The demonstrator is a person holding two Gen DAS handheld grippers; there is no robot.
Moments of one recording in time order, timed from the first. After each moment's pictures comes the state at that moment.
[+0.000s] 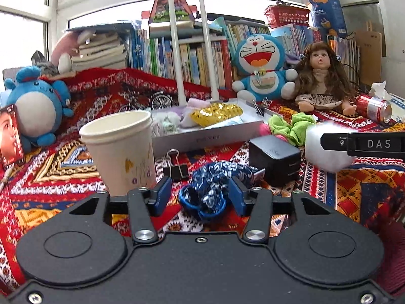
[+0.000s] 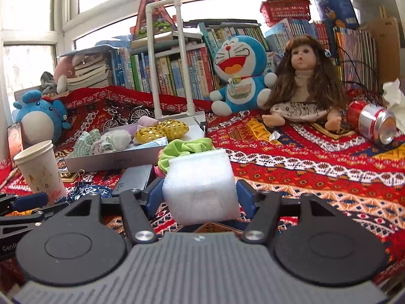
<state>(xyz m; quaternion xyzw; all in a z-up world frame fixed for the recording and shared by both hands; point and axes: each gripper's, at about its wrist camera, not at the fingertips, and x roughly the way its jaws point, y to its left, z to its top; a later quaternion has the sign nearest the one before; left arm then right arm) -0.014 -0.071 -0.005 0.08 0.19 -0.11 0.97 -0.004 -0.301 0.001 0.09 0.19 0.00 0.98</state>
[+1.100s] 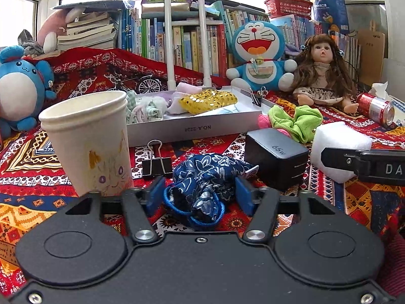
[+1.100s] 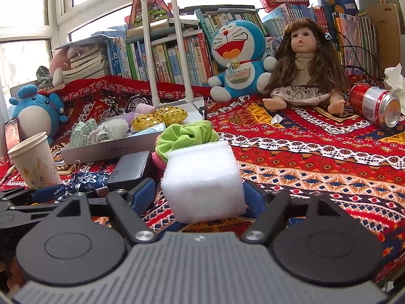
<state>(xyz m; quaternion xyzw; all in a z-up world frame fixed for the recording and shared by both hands) 0.027 -0.080 -0.020 0.04 0.23 -0.13 0.96 0.003 -0.297 -0.012 0.09 0.22 0.00 0.97</state>
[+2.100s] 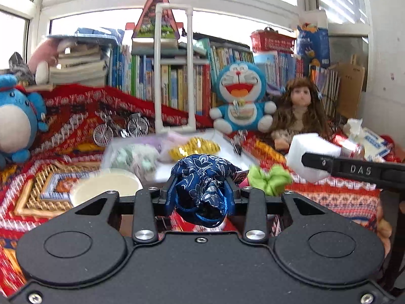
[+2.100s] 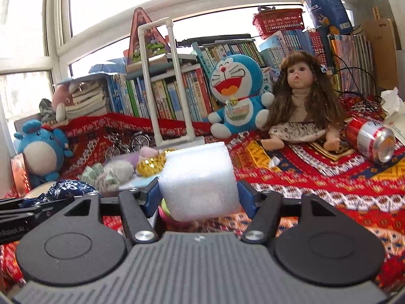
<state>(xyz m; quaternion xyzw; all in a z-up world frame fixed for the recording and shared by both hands) 0.017 -0.053 0.077 0.02 0.19 -0.19 0.96 0.013 -0.315 0.047 0.12 0.16 0.01 0.98</state>
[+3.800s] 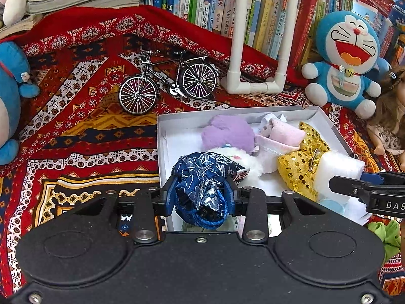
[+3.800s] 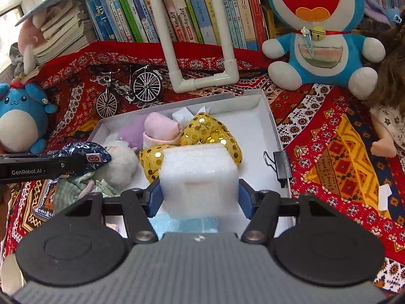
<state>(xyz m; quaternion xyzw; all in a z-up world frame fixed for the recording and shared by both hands) 0.324 0.007 0.062 0.01 0.43 -0.13 0.89 0.262 -0.260 0.039 0.11 0.41 0.06 0.90</state>
